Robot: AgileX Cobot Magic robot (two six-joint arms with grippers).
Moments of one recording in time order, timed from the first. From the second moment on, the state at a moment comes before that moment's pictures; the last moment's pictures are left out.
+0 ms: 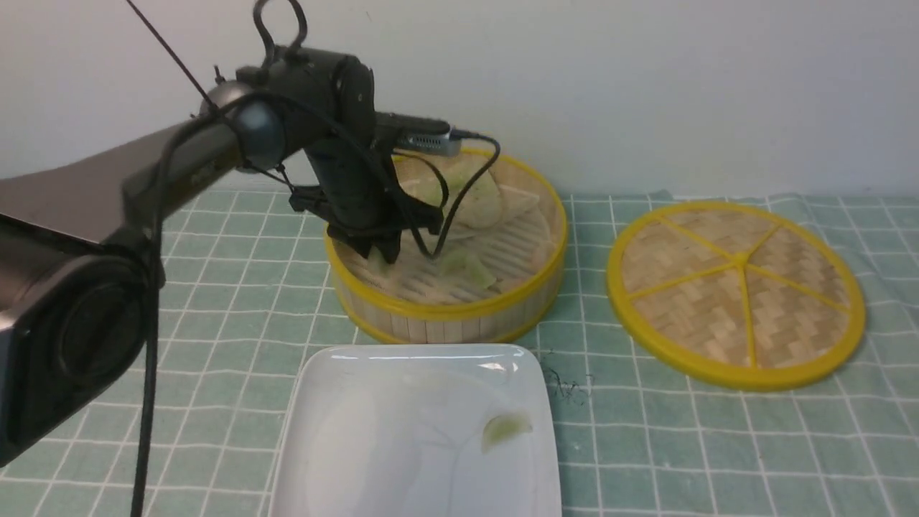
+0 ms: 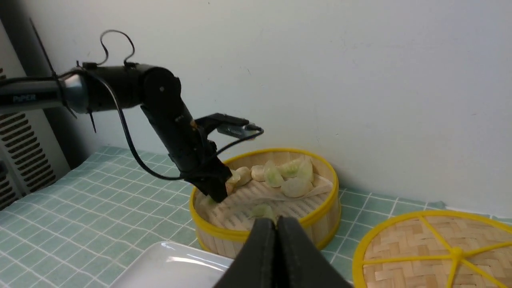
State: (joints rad) right arm 0.66 0.24 -0.56 -0.32 0.60 0.49; left arm -0.34 2.23 -1.99 -0.02 1.07 -0.10
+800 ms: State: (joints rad) right arm 0.66 0.24 -0.56 -0.32 0.60 0.49; left arm -0.44 1.75 -1.26 -0.11 0.94 -0.07
